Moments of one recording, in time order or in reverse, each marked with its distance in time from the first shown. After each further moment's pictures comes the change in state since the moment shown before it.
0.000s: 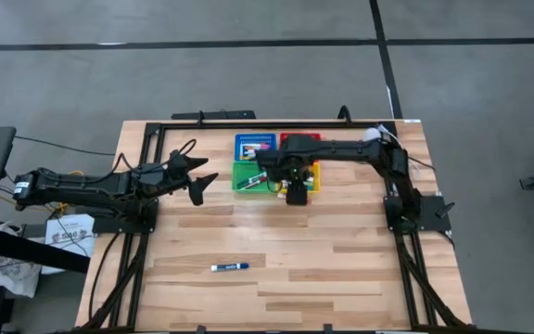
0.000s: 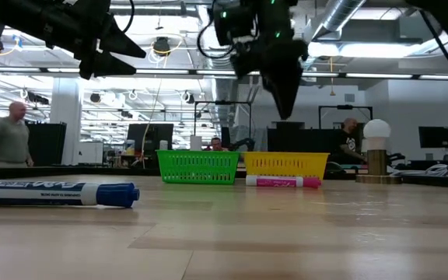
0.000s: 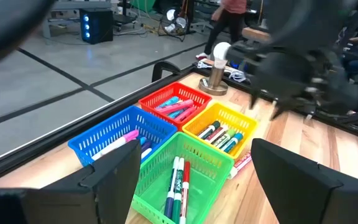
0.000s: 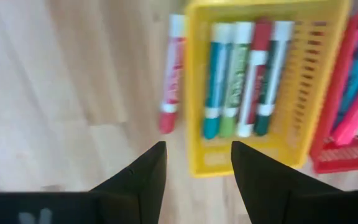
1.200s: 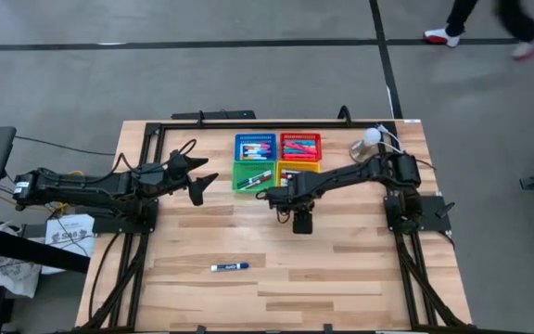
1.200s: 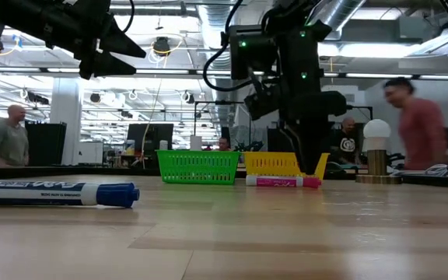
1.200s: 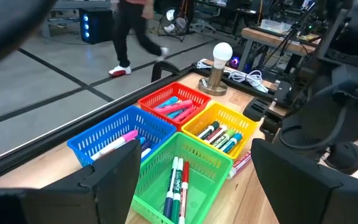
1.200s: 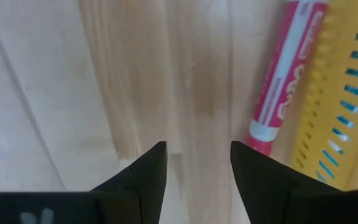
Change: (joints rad) left arm -0.001 0.000 0.000 0.001 0.000 -0.003; right arm 0.155 -0.075 -0.476 0.441 -0.014 0.145
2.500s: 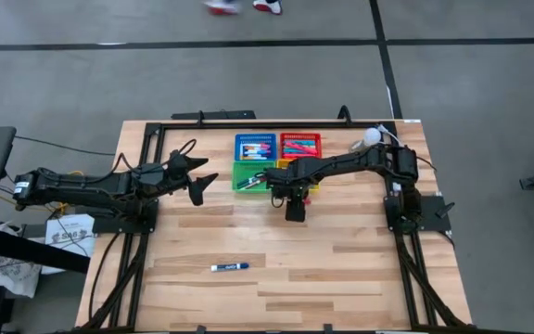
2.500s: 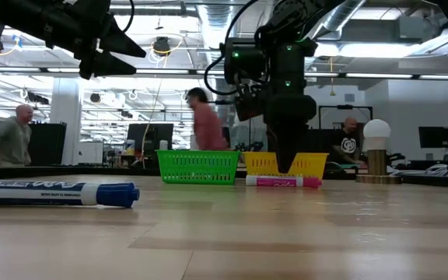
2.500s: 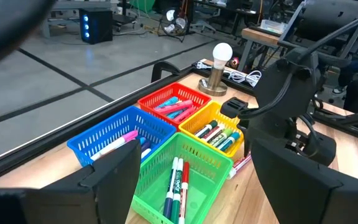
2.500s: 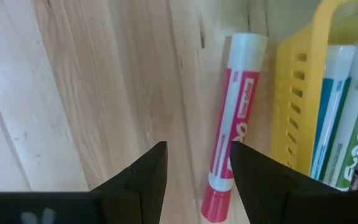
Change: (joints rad) left arm 0.000 0.000 0.000 0.001 0.000 0.000; right arm -0.125 0.001 0.001 0.122 -0.090 -0.089
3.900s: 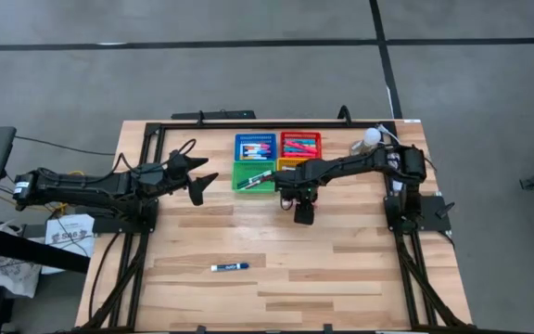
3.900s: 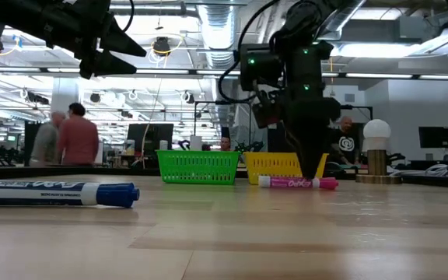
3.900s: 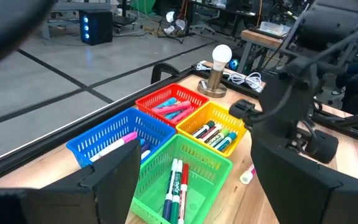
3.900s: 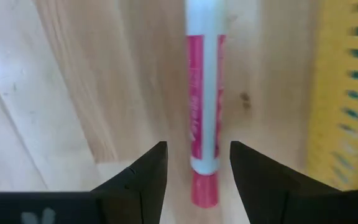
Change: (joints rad) left arm 0.000 0.000 0.000 0.006 0.000 0.000; right arm 0.010 -0.063 -0.120 -0.007 -0.030 0.056
